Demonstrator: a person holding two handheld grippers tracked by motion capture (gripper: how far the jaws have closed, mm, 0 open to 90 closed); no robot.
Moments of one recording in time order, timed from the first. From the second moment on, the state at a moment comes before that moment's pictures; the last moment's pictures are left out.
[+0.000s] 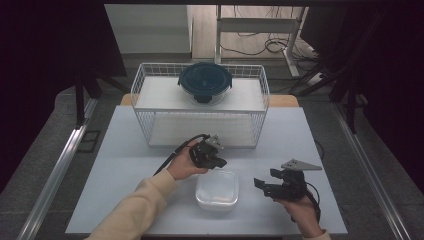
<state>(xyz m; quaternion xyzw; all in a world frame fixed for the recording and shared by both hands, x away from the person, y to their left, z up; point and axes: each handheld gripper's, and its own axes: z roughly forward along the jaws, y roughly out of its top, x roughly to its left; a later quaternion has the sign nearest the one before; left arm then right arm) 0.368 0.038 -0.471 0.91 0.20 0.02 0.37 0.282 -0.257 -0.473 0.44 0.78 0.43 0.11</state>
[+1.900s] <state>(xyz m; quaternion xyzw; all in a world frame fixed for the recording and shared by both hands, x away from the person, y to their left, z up) 0.256 0.091 -0.505 0.88 0.29 -0.01 0.37 0.282 -0.261 -0.475 0.46 0.77 0.43 0.12</state>
